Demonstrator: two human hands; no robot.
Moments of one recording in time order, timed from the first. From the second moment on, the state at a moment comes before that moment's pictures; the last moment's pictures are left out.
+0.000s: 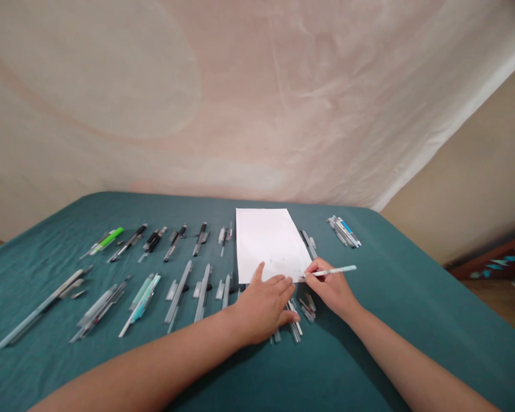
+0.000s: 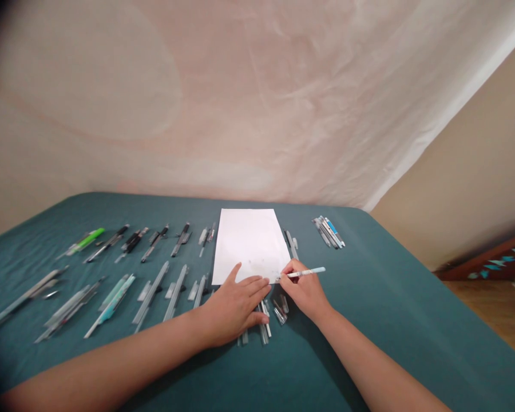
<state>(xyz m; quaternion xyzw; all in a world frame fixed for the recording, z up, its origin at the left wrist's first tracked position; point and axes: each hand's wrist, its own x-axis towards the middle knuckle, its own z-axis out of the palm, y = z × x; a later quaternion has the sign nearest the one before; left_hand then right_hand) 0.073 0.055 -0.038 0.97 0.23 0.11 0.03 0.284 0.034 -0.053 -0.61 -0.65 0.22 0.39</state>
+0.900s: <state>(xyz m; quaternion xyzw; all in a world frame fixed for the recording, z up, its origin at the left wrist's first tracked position) 0.071 0.051 -0.010 0.93 0.28 0.21 0.12 0.287 0.016 -0.020 -0.59 -0.65 0.23 0.42</state>
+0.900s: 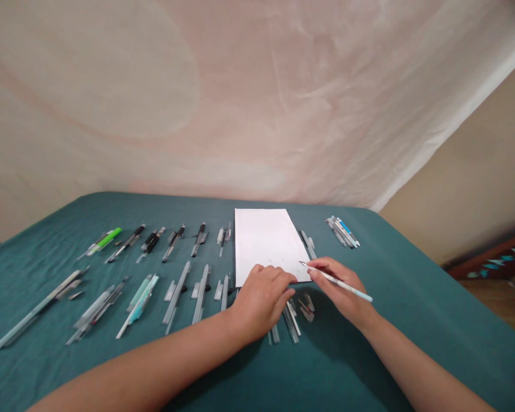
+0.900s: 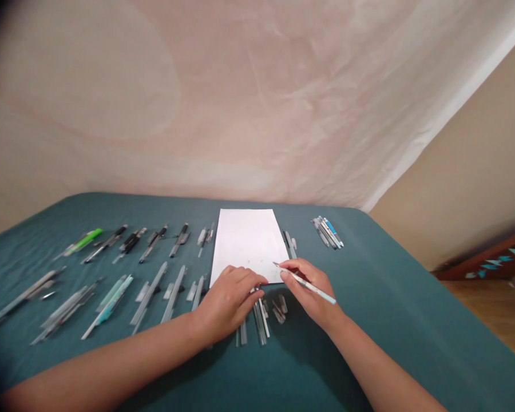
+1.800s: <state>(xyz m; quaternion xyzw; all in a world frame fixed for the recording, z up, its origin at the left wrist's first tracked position) 0.086 0.044 -0.022 0.70 0.31 0.27 0.58 0.285 0.001 -0.008 -0.49 -0.77 0.24 0.33</state>
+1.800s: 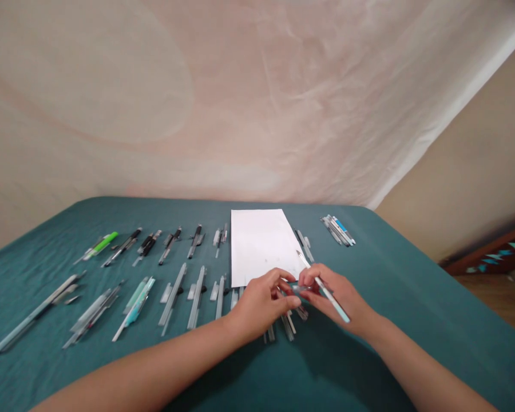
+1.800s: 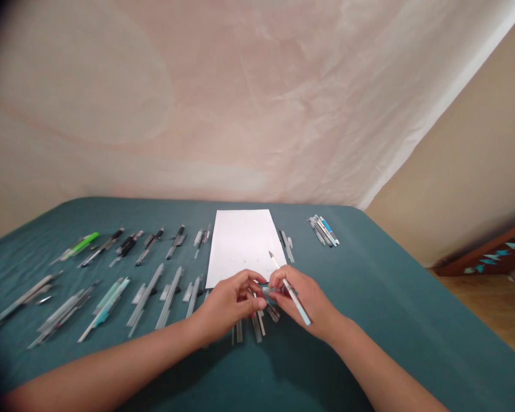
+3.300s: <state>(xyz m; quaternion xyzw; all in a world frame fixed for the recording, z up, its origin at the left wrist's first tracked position) 0.071 0.076 -0.015 0.43 0.27 0.21 0.84 0.281 0.003 -0.019 -0.56 -0.75 0.17 0.30</state>
